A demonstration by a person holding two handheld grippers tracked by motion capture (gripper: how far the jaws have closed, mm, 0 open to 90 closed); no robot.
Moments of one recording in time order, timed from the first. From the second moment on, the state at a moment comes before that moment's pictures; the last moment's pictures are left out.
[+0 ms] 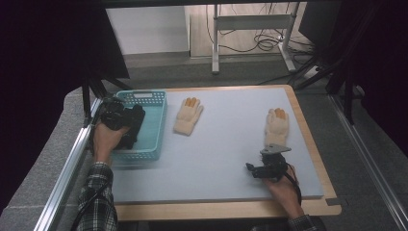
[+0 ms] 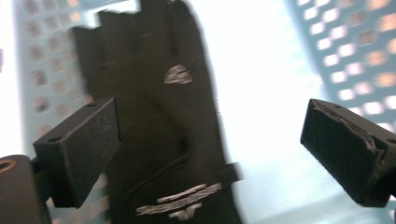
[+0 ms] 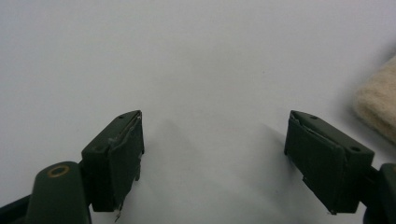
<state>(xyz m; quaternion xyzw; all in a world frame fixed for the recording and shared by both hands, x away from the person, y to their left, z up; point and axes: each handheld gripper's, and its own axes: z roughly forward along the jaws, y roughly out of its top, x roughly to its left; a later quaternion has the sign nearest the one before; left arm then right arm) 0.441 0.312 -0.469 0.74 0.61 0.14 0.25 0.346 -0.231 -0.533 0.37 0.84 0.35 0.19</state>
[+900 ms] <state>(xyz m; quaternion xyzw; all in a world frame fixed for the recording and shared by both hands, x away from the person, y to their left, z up) 0.379 0.212 -0.445 0.80 0.45 0.17 0.37 0.346 -0.231 -0.533 0.37 0.84 0.35 0.19</state>
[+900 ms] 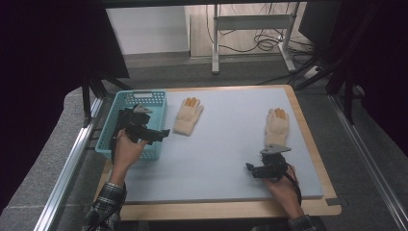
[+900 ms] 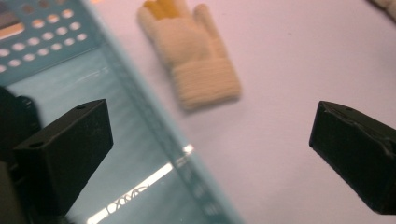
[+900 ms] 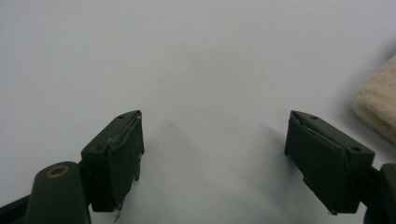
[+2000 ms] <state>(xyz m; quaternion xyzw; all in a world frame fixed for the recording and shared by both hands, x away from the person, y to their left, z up) 0.311 0.129 -0.534 0.84 0.36 0.13 0.37 0.346 -0.231 -0.533 0.38 0.84 0.35 0.19</state>
